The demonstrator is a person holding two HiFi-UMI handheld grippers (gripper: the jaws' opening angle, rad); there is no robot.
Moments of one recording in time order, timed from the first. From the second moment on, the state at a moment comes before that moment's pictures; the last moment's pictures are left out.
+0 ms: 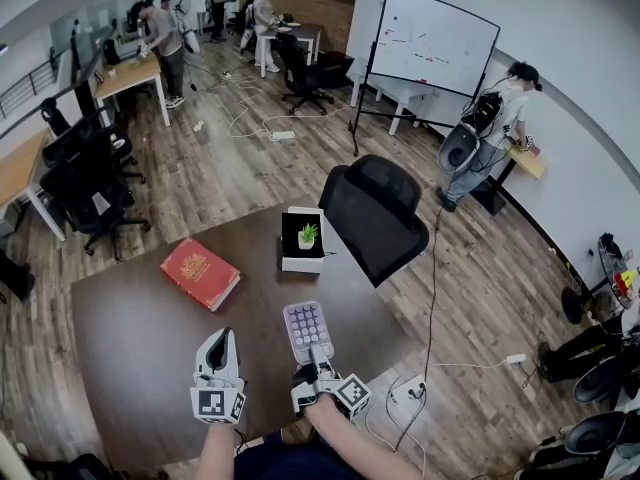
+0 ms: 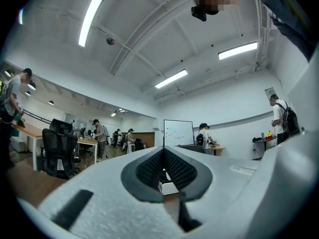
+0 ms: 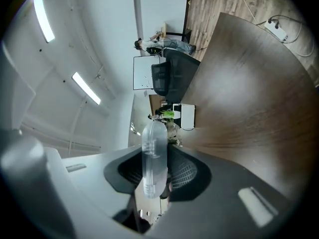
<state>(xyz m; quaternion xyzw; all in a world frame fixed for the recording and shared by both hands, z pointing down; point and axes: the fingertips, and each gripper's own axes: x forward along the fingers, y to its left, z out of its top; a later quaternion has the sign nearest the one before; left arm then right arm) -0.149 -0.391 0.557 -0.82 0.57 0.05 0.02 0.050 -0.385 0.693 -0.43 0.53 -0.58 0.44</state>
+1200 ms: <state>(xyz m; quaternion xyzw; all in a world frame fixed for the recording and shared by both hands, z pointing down) -0.162 -0.392 0.571 -0.82 0.57 0.03 0.00 0.009 -0.375 0.883 -0.51 0.45 -0.65 0.33</state>
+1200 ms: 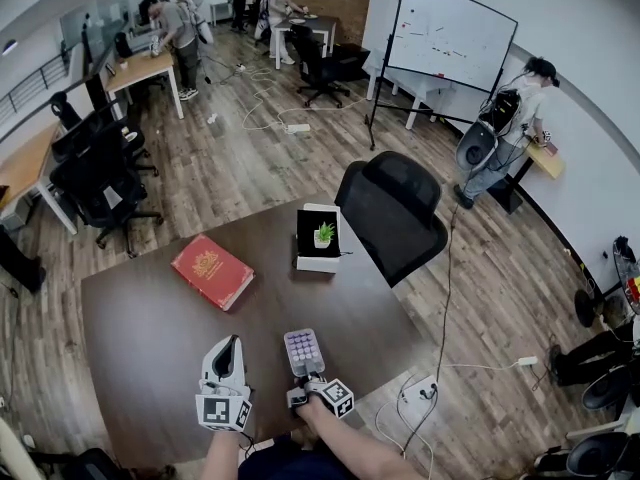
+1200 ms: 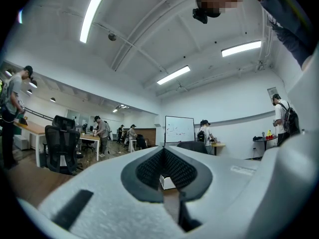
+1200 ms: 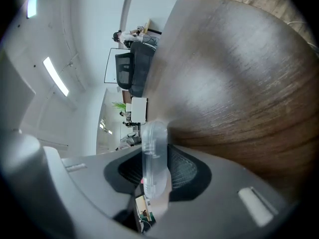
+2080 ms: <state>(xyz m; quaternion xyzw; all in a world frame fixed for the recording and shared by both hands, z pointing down) -0.179 -0.399 0.581 -0.81 0.59 0.03 -0.02 -0.016 -0.383 0.887 -0.48 0.43 -0.69 0.33</state>
